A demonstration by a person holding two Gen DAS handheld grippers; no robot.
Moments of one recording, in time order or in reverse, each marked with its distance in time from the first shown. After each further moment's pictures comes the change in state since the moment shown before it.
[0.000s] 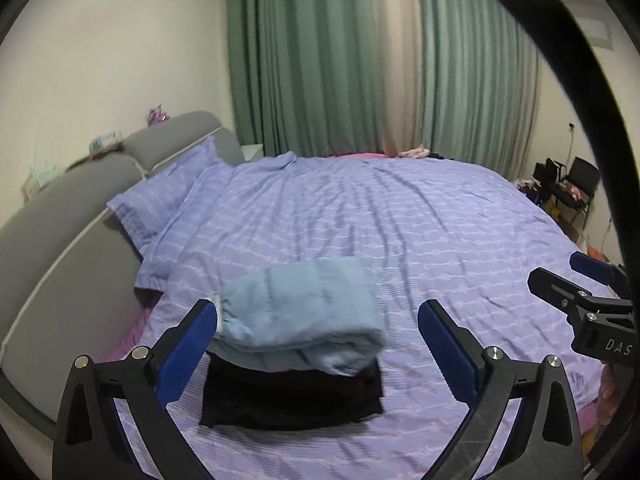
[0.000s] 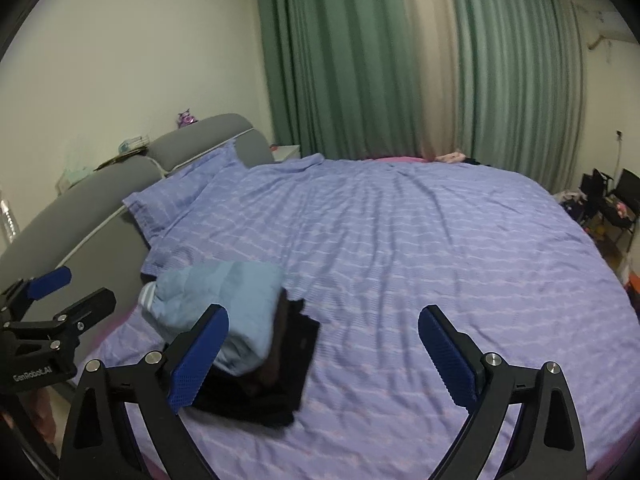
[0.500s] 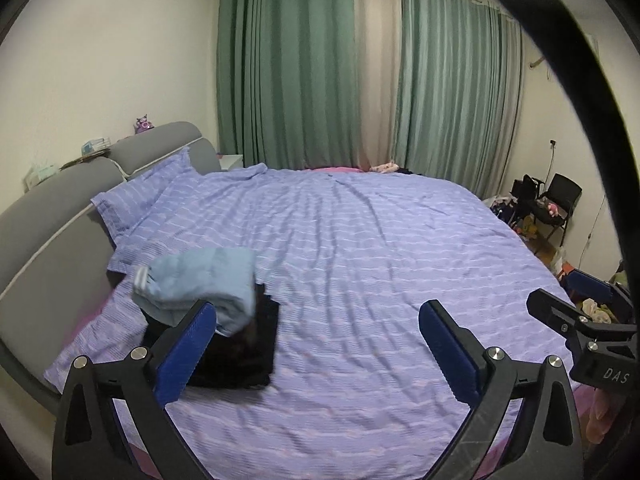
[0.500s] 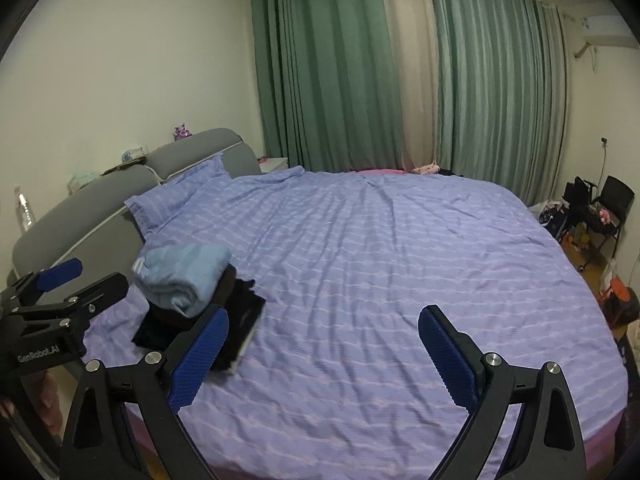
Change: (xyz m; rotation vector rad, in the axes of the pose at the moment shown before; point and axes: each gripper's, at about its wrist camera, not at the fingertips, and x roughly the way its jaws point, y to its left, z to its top) left arm -0.088 -0.166 -0.026 -0.061 -0.050 -0.042; right arm -0.137 -0.152 -0.040 -0.028 -0.050 0.004
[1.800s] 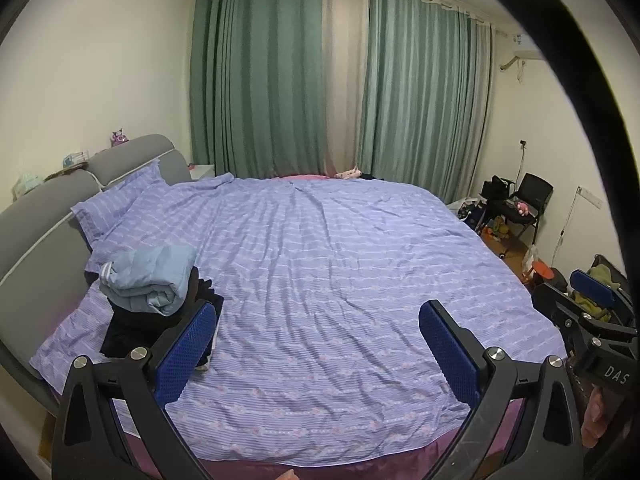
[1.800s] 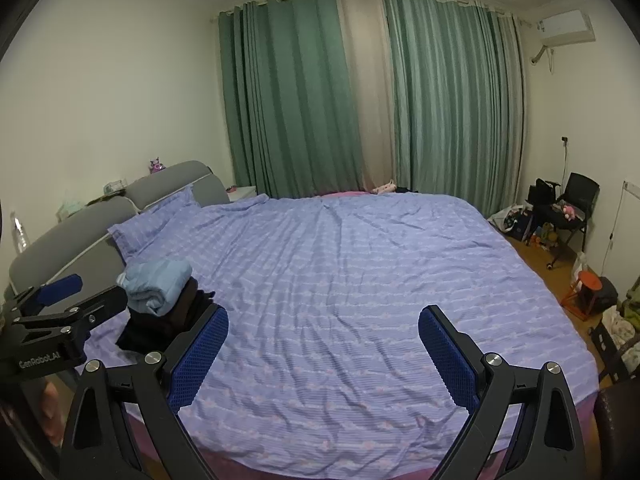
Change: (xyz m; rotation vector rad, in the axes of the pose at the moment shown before) left arm -0.076 -0.117 -0.019 0.028 -0.030 -0.082; right arm -0.123 -0.108 -0.026 0.047 -0.100 -0.080
